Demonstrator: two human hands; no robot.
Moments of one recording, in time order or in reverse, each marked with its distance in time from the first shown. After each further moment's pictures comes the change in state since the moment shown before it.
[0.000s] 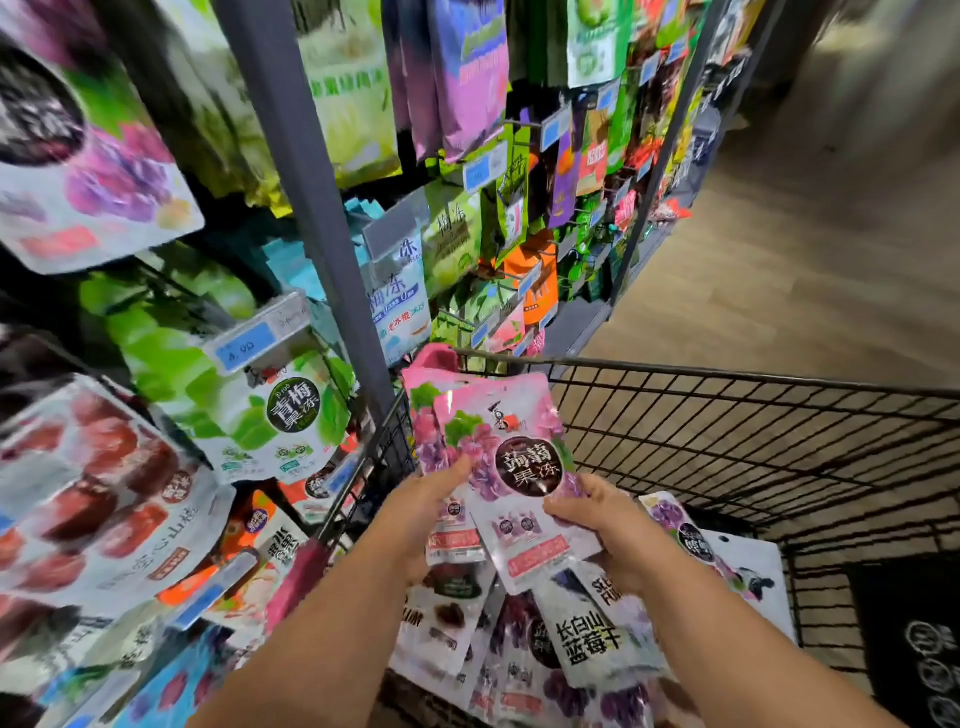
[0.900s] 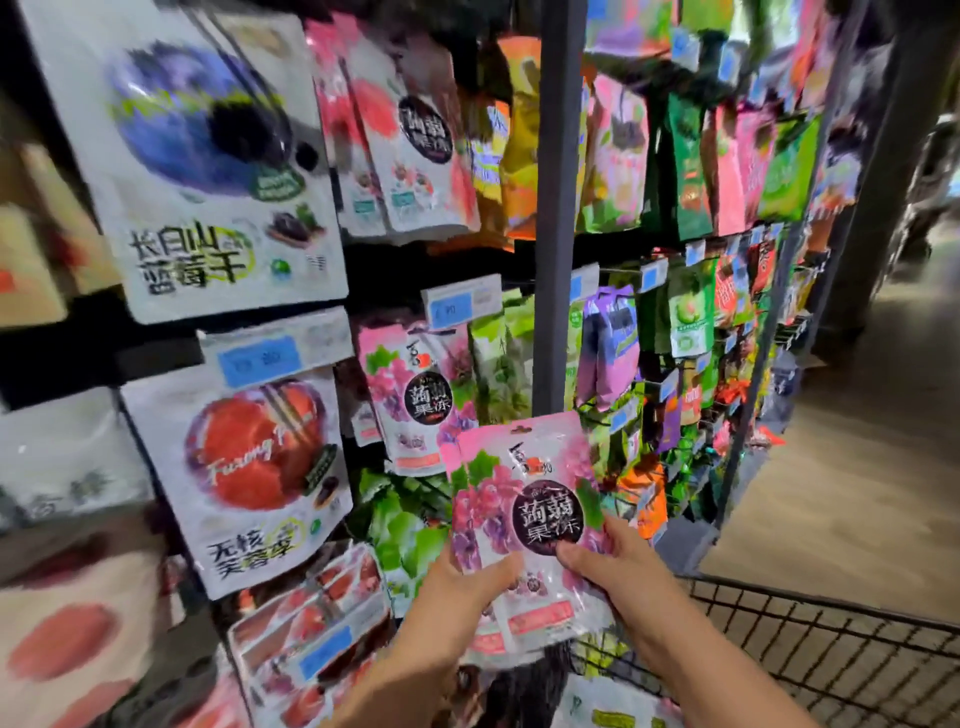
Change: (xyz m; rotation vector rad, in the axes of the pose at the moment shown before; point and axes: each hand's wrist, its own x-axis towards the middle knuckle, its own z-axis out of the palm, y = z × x) left_hand -0.239 0.140 -0.071 0.186 0.155 0.675; right_hand -0.073 -0.115 0.213 -0.217 -0.089 -0.577
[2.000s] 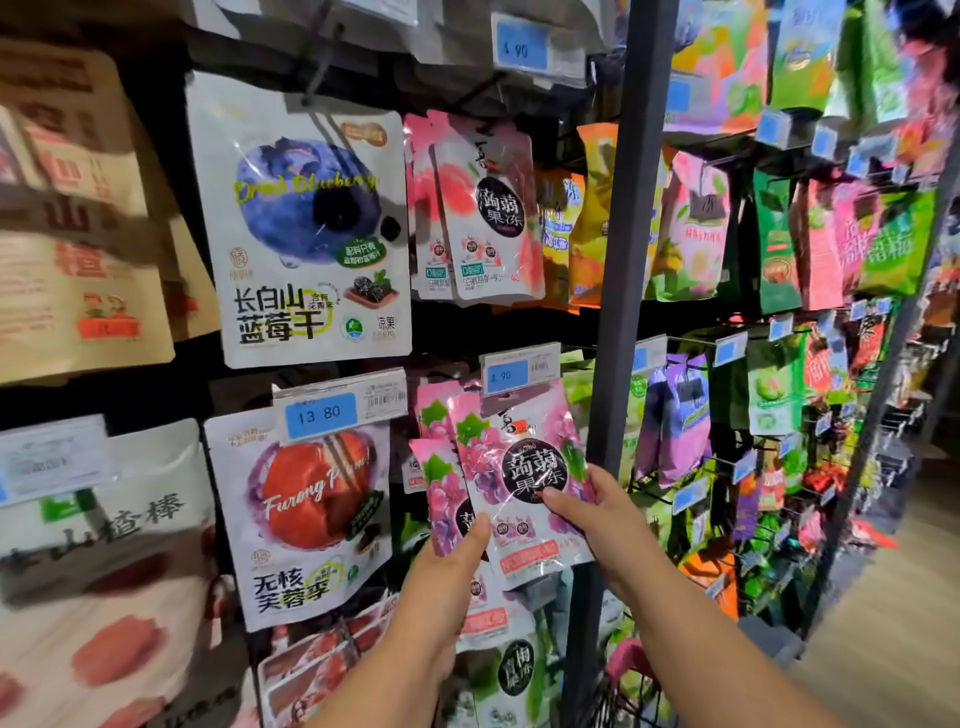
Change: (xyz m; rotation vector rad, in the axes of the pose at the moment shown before) left_hand 0.035 0.053 -0.024 -0.235 0.344 0.030; right_hand 0.105 -0.072 0.046 0.014 -0.140 -0.209
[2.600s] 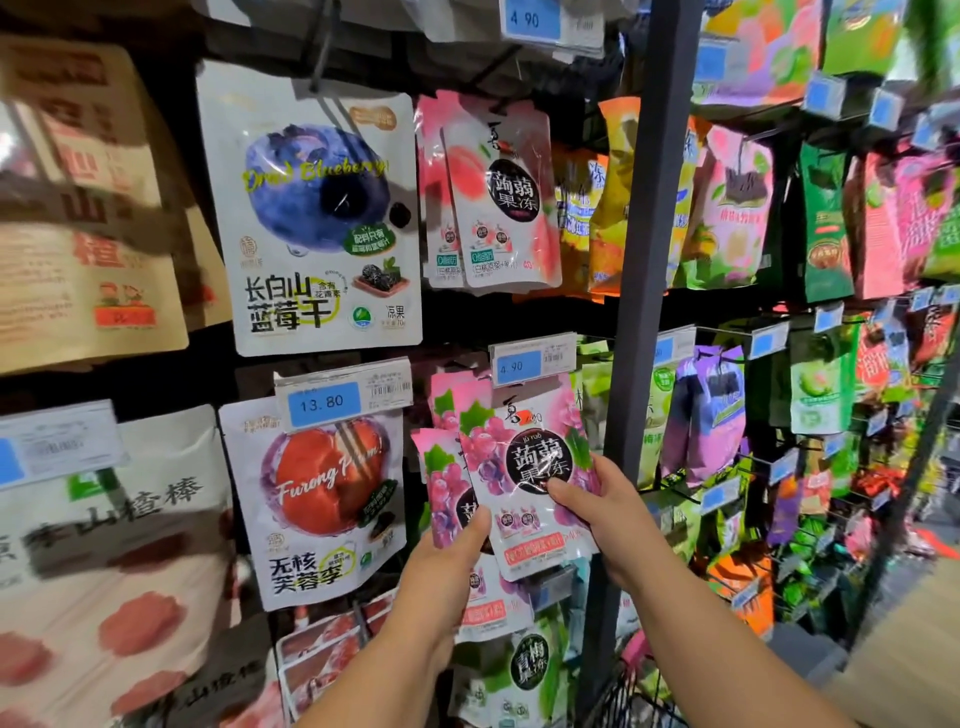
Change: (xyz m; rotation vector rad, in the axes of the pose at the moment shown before) left_hand 0.008 -0.006 -0.004 0.062 0.056 -0.018; right_hand 0.019 0.013 -0.001 0.094 -0.101 0.002
